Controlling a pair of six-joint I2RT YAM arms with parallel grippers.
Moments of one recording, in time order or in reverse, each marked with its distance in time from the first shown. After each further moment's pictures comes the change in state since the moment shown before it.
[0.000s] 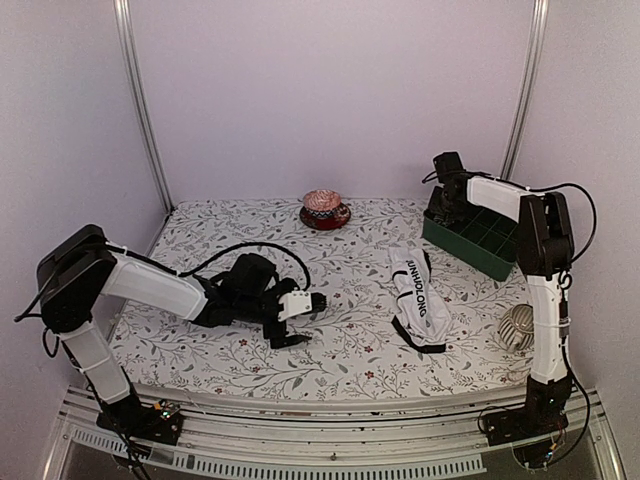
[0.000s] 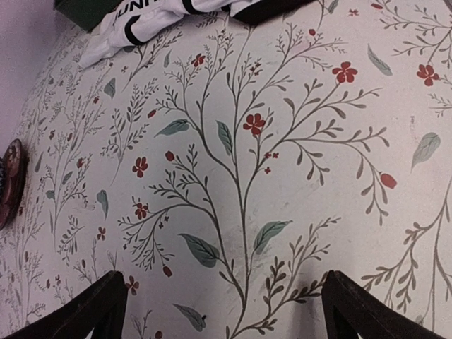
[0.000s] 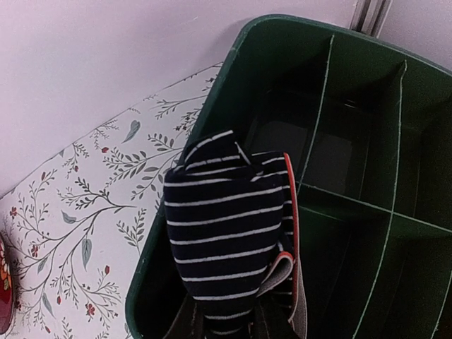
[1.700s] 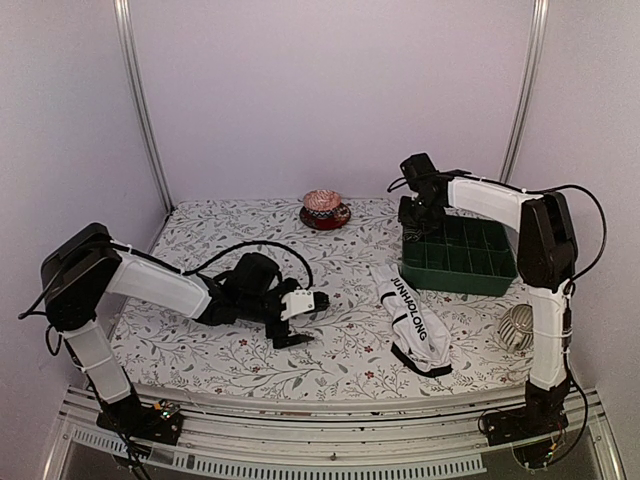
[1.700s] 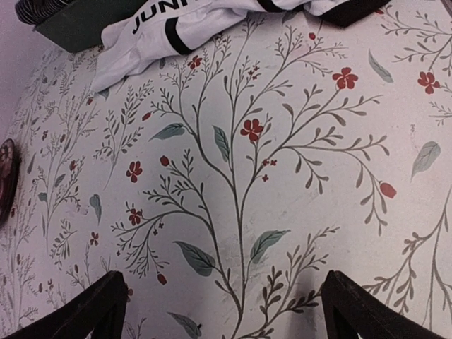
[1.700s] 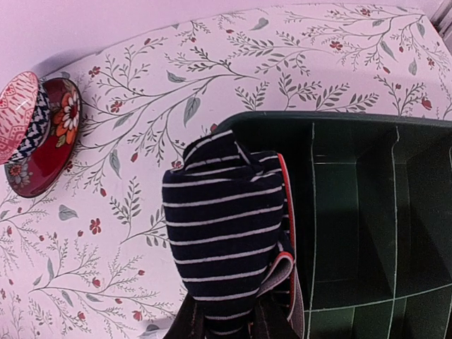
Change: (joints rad) left arm 0.000 0.027 0.026 -0.013 0.015 -0.019; right arm 0.204 -0.146 -0.106 -0.119 -0.084 -0.047
